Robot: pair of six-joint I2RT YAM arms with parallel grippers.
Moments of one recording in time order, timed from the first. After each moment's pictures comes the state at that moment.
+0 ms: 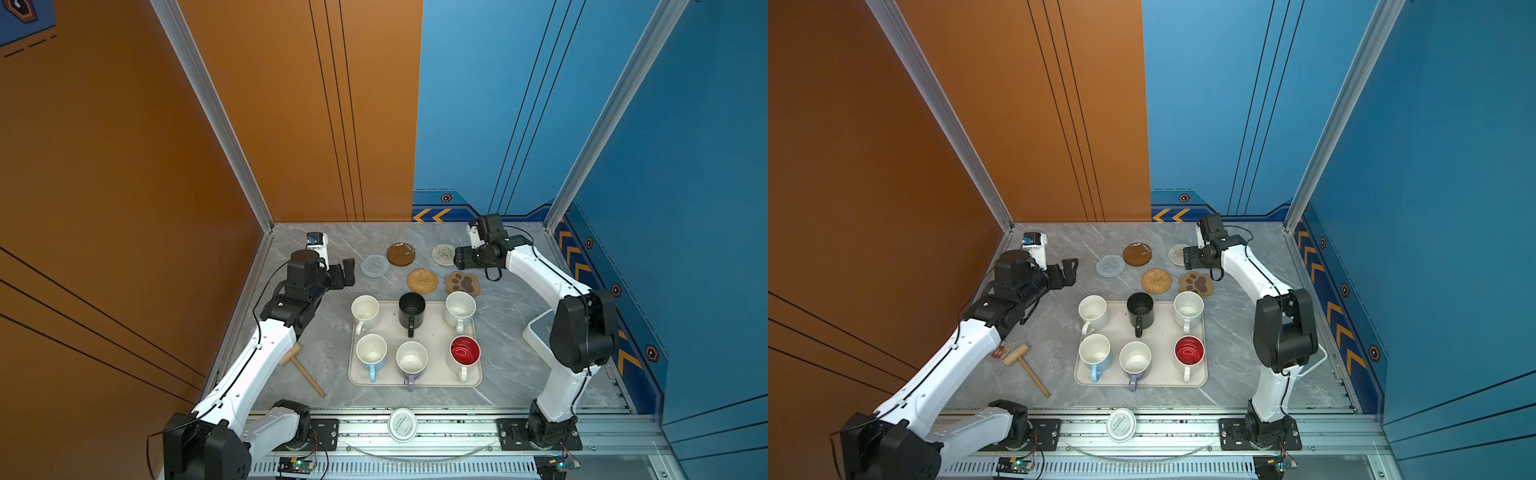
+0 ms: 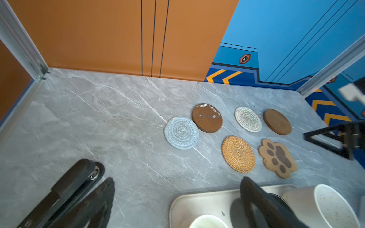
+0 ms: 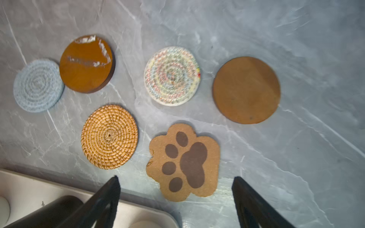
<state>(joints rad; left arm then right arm) -0.23 1.11 0.93 -0.26 0.01 -0.28 0.28 1.87 1.56 -0.68 -0.01 0.13</state>
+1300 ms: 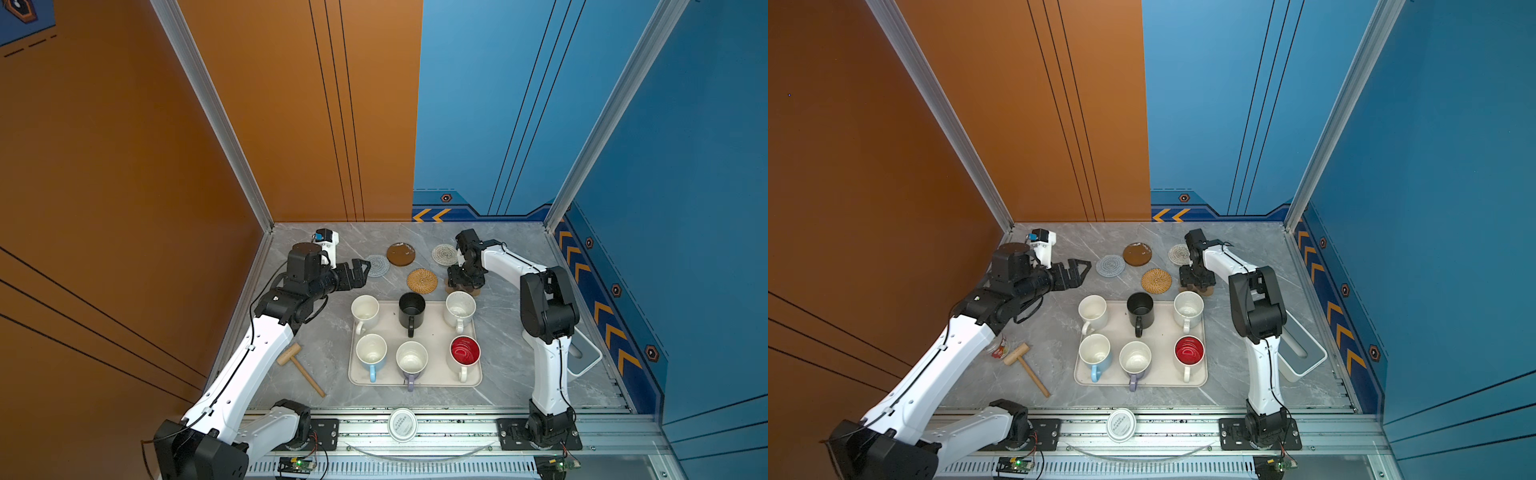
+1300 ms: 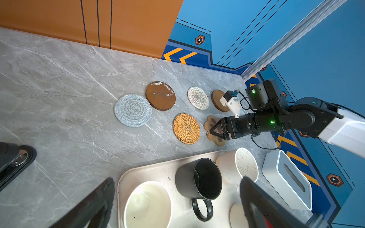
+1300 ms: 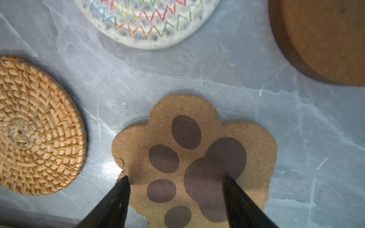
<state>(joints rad) -0.28 1.10 1.05 -0.45 0.22 -0.41 0.28 2.14 1.63 -0.78 -0.01 0.21</state>
